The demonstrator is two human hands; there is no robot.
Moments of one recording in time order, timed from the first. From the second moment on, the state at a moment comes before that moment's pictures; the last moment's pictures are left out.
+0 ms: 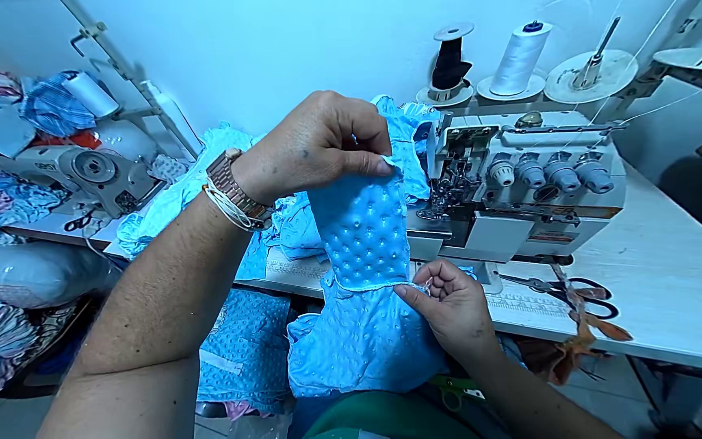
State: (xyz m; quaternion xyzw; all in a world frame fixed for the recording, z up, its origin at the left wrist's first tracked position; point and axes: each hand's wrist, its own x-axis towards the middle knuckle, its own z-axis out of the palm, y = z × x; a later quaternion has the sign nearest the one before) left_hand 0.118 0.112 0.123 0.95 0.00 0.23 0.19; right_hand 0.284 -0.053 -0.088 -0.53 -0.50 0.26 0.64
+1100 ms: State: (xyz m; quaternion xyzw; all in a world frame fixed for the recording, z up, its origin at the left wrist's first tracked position) left_hand 0.228 0.098 -0.062 0.94 0.09 0.34 0.00; right_hand 0.334 -0.081 -0.168 -0.44 -0.61 0.30 0.59
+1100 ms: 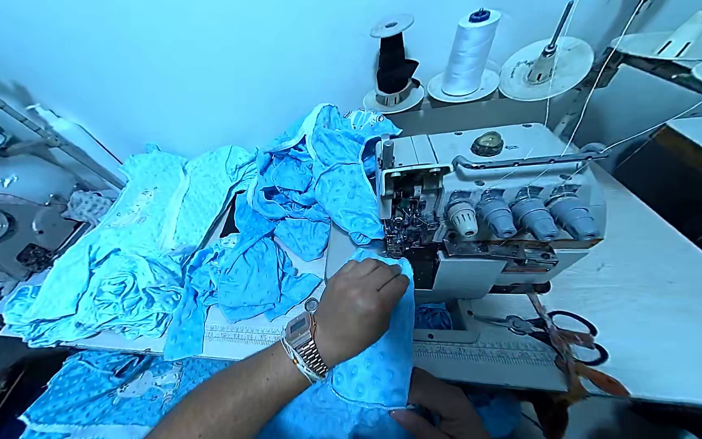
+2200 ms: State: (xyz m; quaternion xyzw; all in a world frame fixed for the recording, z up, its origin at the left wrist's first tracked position) left_hand 0.246 0.206 -0.045 0.96 0.12 0.24 0.09; right_hand 0.363 -0.032 -0.107 -0.56 -0.44 0.35 0.61
